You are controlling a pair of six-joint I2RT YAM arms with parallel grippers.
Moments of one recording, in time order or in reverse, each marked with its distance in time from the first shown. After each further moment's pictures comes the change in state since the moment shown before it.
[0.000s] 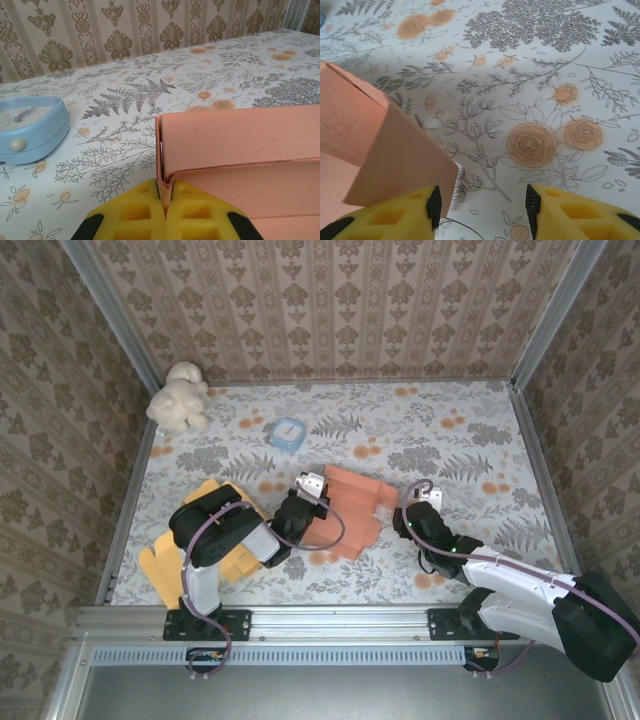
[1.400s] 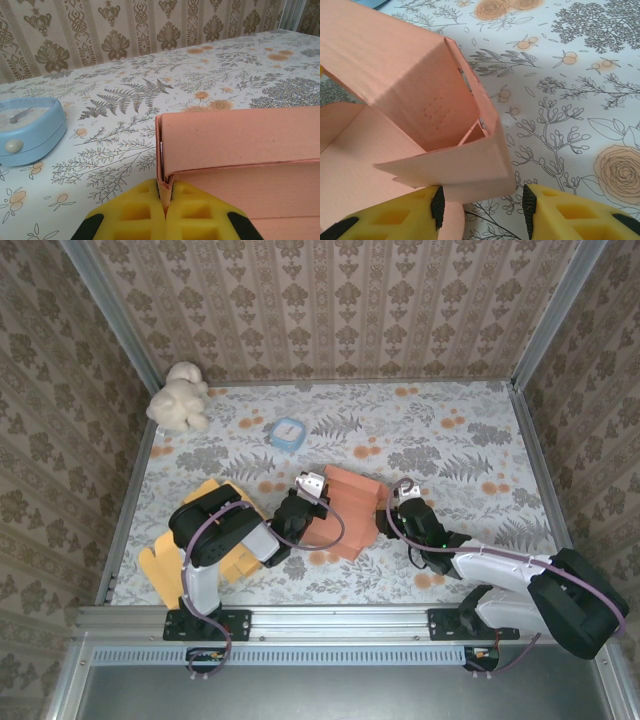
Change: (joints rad) left arm 0.001 0.000 0.001 0.000 0.016 0.000; right arm 0.000 0.153 0.000 0.236 -0.208 -0.161
